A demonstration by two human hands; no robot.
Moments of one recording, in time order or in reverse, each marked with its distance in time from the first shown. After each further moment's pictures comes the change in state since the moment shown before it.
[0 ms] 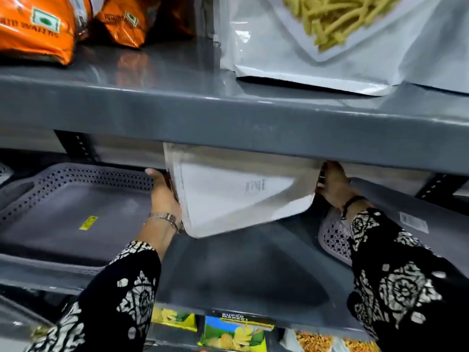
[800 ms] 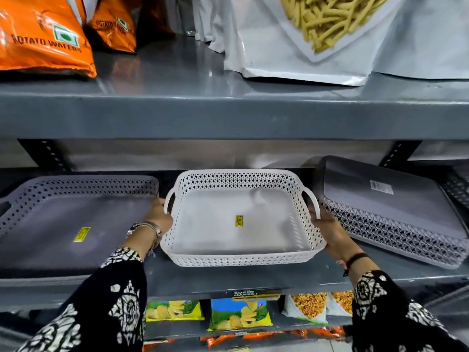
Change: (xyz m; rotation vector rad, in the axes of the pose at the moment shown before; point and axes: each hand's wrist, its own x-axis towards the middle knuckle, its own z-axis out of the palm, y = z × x) left_hand 0.001 0.006 -0.052 1.360 -0.142 0.136; right_hand -0.159 0.075 0.011 -0.130 0.134 0.079
